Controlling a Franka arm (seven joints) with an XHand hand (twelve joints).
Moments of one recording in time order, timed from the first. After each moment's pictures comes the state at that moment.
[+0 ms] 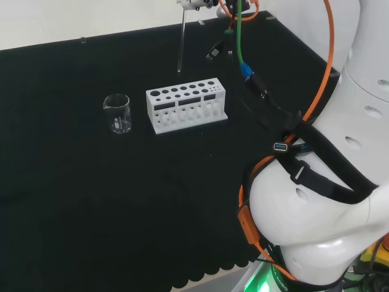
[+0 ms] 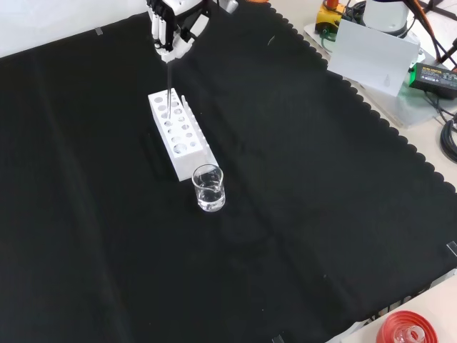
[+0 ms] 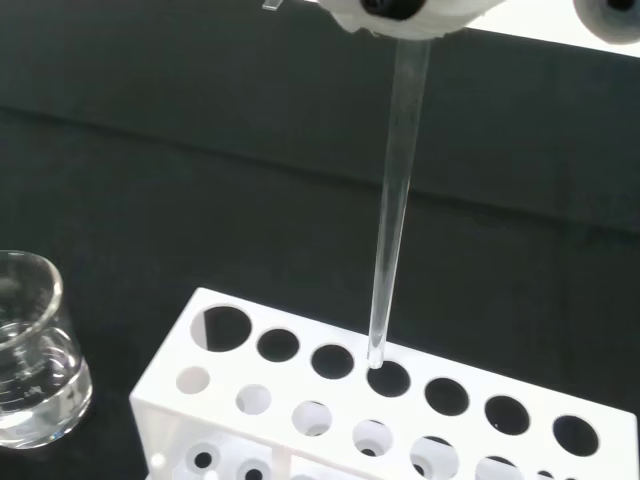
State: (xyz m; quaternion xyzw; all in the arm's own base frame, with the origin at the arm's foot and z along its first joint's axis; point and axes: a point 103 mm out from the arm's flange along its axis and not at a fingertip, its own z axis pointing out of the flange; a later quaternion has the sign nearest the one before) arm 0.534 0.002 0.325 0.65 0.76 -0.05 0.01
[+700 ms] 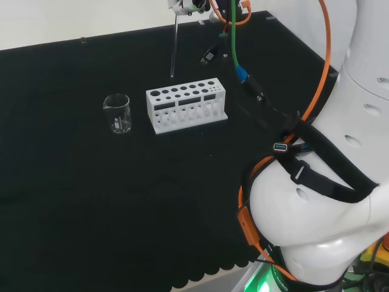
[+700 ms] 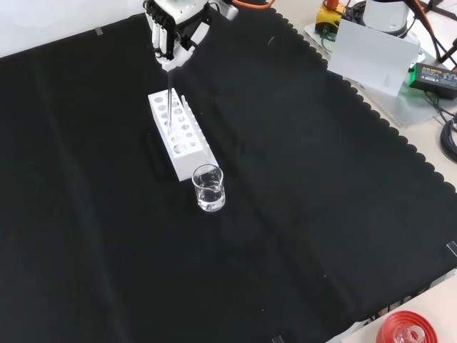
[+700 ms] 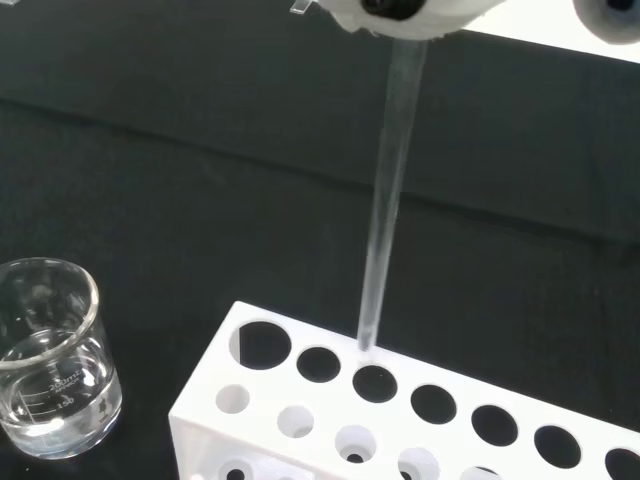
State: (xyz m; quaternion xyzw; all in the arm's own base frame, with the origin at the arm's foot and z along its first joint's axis) arm 0.542 0.025 0.323 0.63 0.77 -0.05 0.01
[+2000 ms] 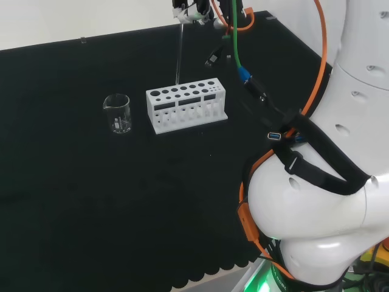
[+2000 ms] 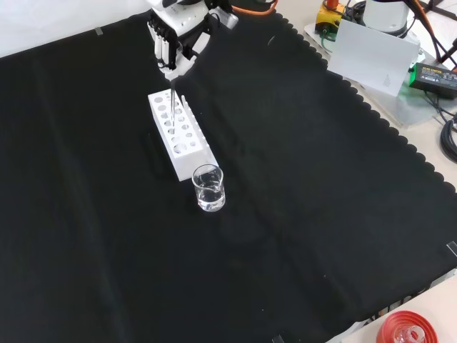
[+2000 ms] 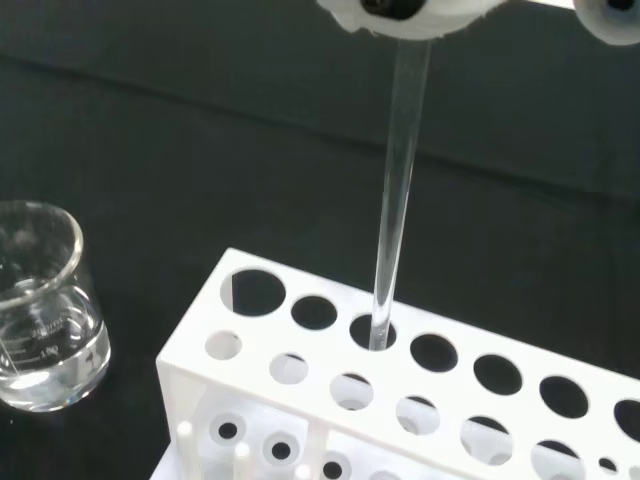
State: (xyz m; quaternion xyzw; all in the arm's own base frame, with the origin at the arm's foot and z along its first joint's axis) arm 0.542 0.021 0.295 0.63 0.77 -0.07 0.00
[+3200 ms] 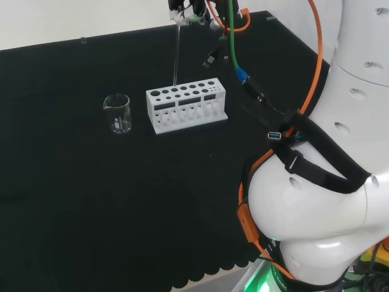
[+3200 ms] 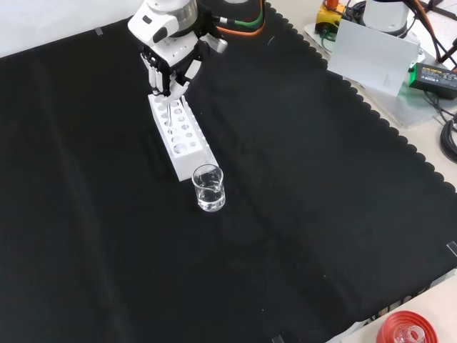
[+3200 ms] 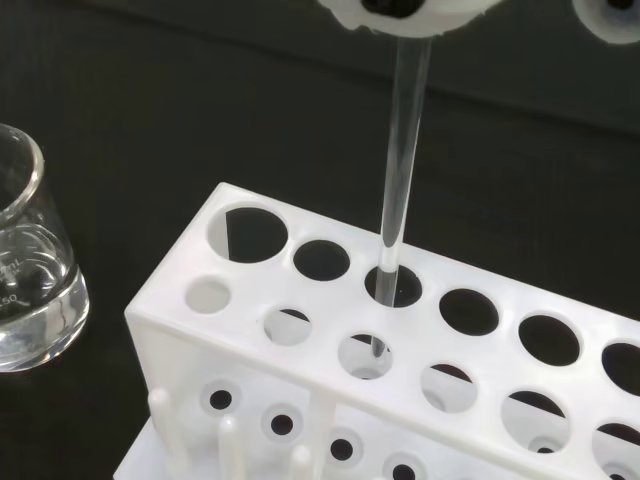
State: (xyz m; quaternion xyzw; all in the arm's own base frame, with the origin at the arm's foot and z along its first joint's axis) arm 0.567 0.021 0.245 0.62 0.78 -0.09 -0.01
